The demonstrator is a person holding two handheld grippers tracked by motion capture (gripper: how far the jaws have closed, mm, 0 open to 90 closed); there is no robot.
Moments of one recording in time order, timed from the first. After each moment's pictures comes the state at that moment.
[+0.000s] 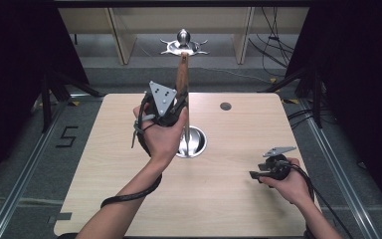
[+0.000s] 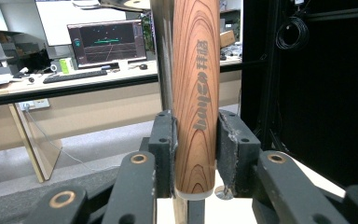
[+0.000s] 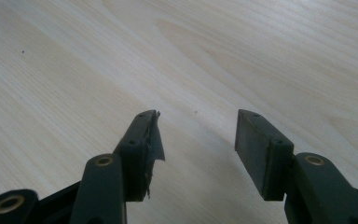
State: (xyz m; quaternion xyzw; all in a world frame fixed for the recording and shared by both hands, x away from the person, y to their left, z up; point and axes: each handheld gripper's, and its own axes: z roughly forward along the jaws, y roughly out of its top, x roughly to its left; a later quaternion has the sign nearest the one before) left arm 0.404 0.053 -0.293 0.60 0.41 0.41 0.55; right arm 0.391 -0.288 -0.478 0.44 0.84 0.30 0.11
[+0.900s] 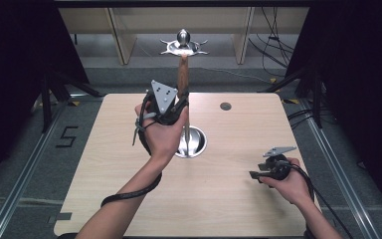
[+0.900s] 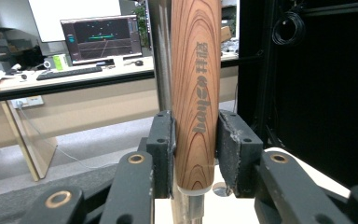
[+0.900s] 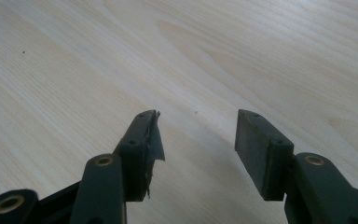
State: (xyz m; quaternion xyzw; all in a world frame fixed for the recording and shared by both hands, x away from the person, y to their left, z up) left arm 0.411 0.053 -0.296 0.61 0.40 0.40 0.55; right arm 0.391 -0.288 -0.478 0.44 0.84 0.30 0.11
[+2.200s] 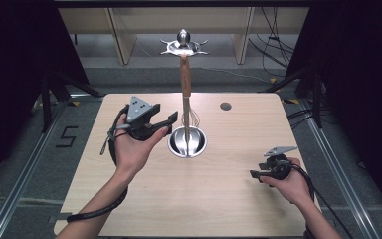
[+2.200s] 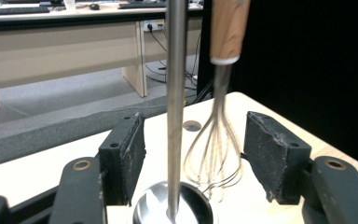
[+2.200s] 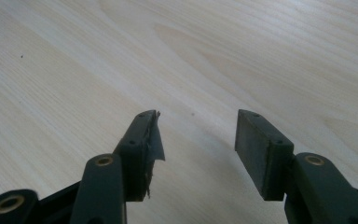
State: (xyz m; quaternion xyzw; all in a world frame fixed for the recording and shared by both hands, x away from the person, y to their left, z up) left arm 0.392 0.114 -0.320 0.68 0.41 0.28 0.54; right arm 0.390 -0.287 -0.478 0.45 0.83 0.31 0.11
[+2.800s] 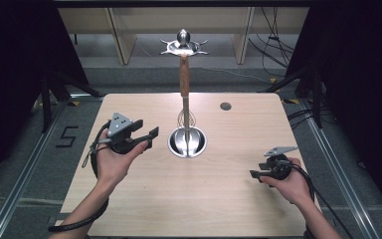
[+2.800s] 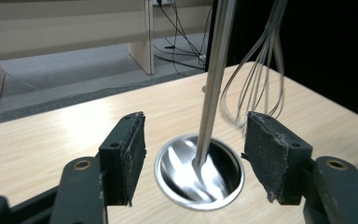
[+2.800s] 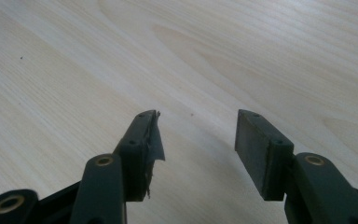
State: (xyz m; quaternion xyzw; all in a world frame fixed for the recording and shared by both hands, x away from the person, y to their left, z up) left arm 0.386 0.165 -0.368 0.70 0.43 0.26 0.51; right arm 0.390 -0.288 -0.477 0.46 0.83 0.31 0.11
